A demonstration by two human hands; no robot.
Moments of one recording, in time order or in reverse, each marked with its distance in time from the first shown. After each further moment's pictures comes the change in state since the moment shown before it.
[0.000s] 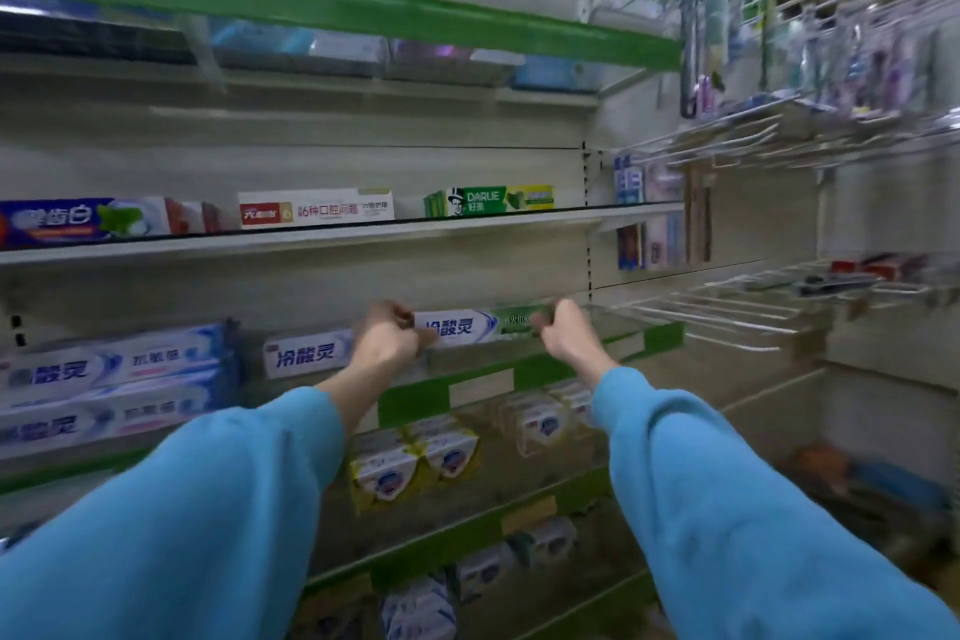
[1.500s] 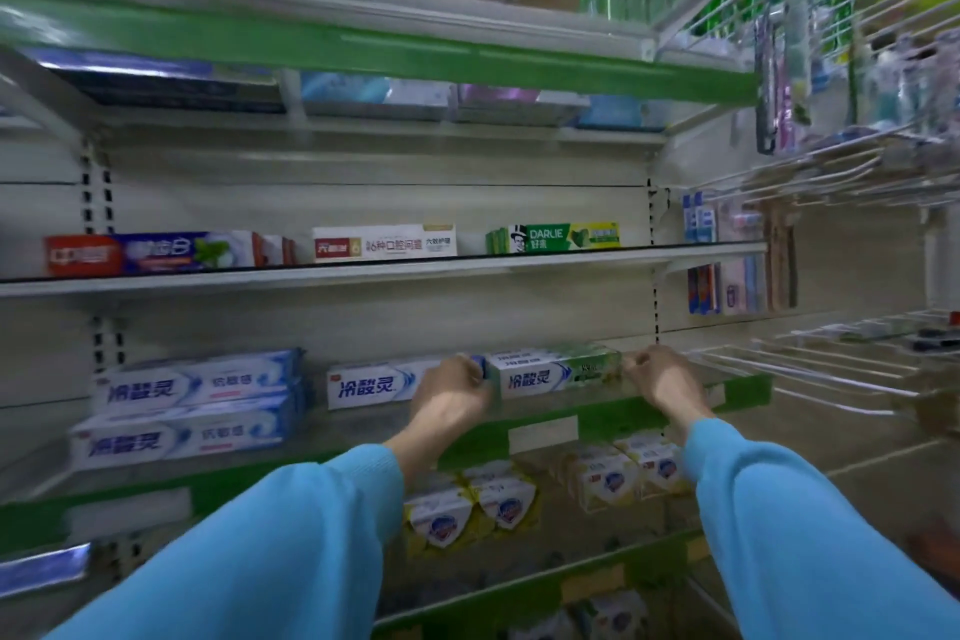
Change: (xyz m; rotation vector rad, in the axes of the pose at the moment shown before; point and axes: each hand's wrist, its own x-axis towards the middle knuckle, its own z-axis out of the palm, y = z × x) left_hand 0.000 -0.016 0.013 0.317 -0.005 0.132; right_hand 0.043 0.041 -0.007 -0.129 0.009 0.035
